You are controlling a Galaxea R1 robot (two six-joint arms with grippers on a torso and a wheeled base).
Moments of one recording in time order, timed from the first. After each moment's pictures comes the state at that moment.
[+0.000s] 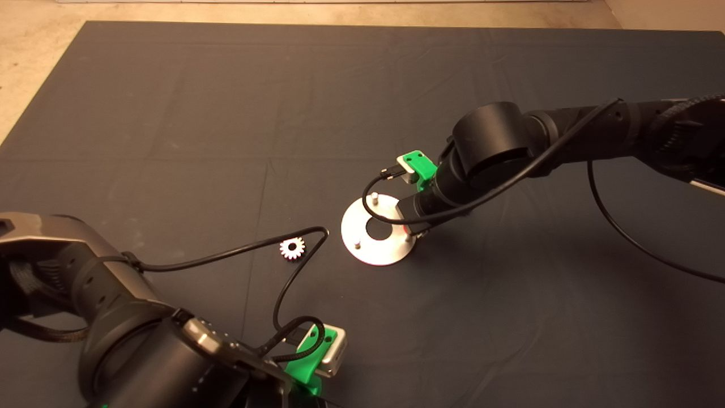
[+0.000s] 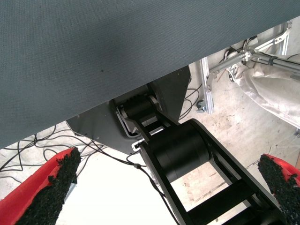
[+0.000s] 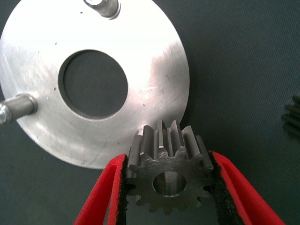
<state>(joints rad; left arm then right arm) -0.08 2.58 -0.33 0.55 1.53 -1.84 0.33 2.75 -1.06 -0.46 -1.54 1.31</state>
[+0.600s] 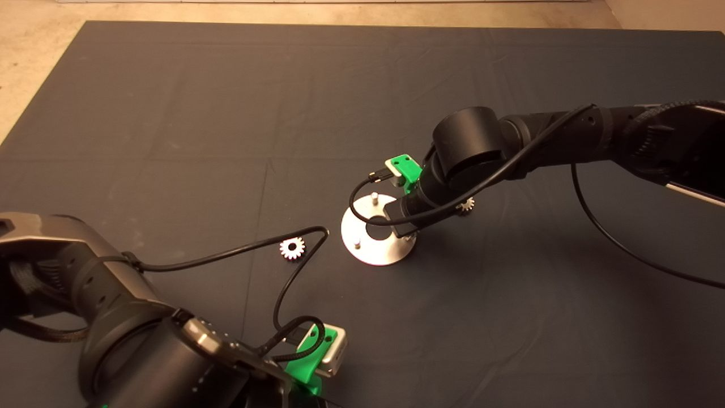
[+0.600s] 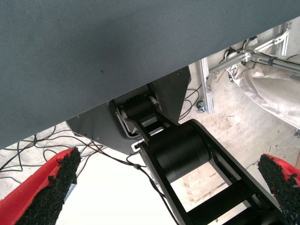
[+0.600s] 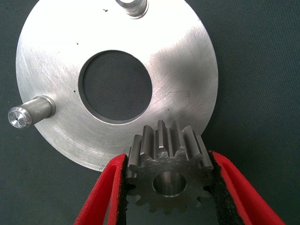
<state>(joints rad) -0.08 2.58 -0.33 0.55 1.53 -1.84 0.31 2.79 -1.09 -0.46 -1.53 1.31</state>
